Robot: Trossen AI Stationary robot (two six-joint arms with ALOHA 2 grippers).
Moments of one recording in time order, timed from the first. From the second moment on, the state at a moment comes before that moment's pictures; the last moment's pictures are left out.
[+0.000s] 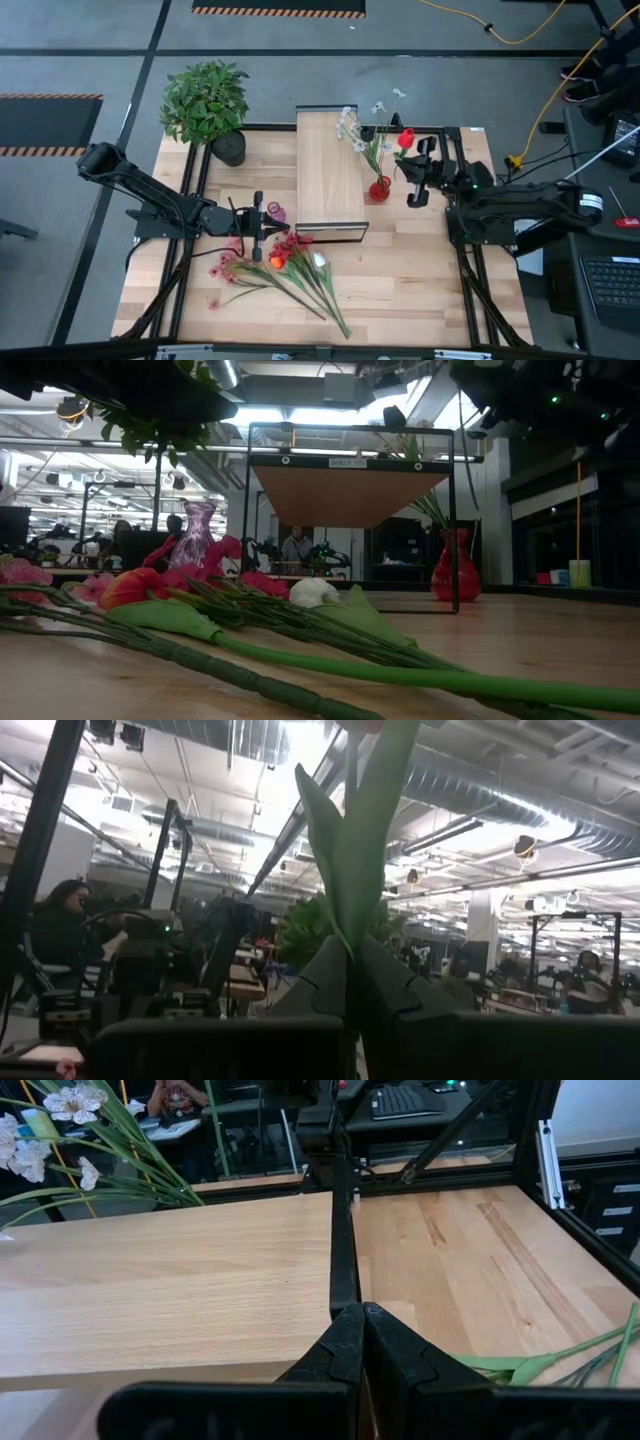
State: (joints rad) left arm -0.38 1.10 0.42 0.44 -0.48 -0.02; right arm -0.35 0.94 0.16 1.32 -0.19 -0.08
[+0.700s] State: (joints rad) left arm -0.38 1.10 0.42 0.44 -0.48 -0.02; right arm -0.35 1.26 0.17 1.57 -0.13 -0.07
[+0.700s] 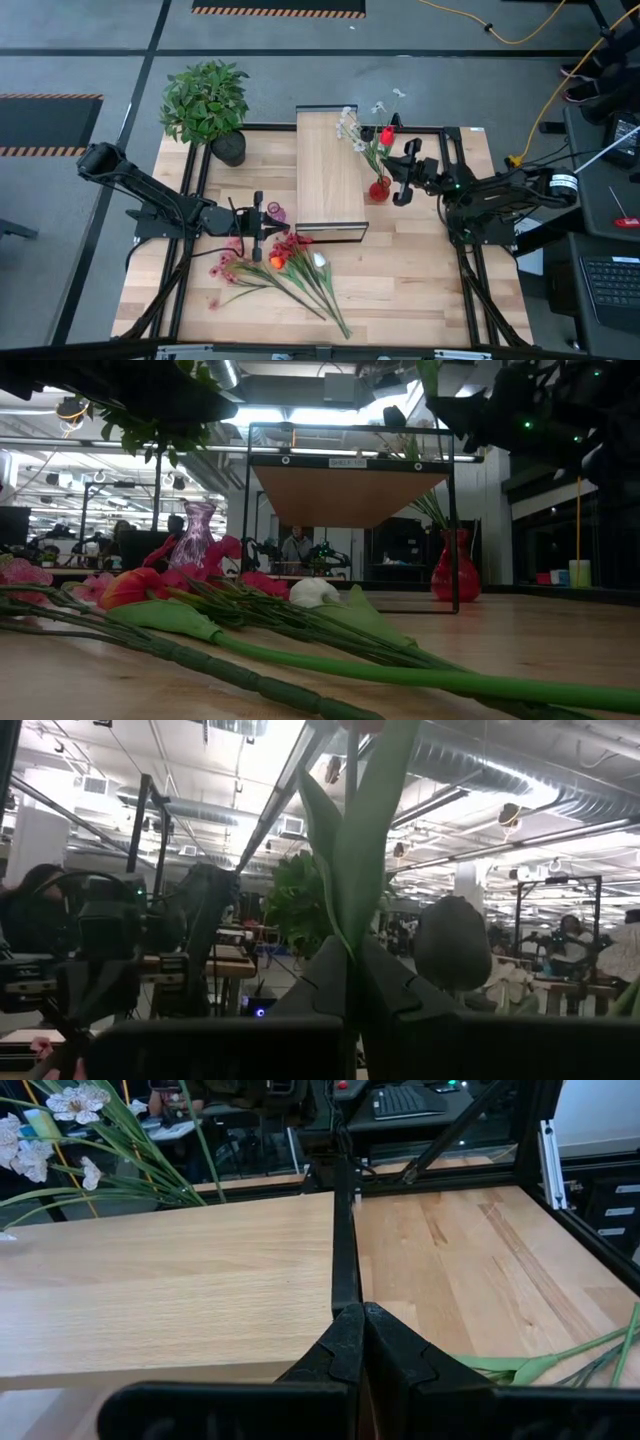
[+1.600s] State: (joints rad) left arm -0.38 1.10 0.42 0.44 -0.48 -0.02; right arm -0.35 1.26 0.17 1.46 -0.13 -0.11
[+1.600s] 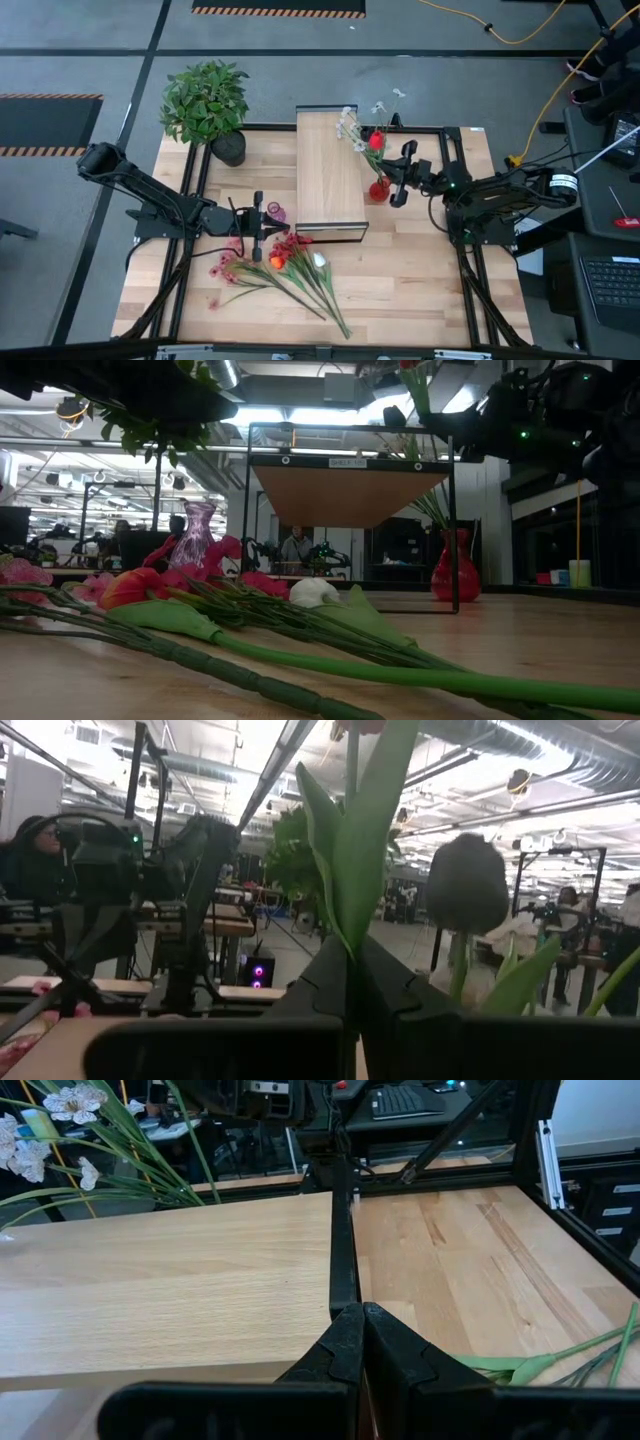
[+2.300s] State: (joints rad) left arm -0.38 1.10 0.42 0.44 -0.48 -0.02; right arm -0.35 1.26 0.17 1.32 -0.07 -0.11
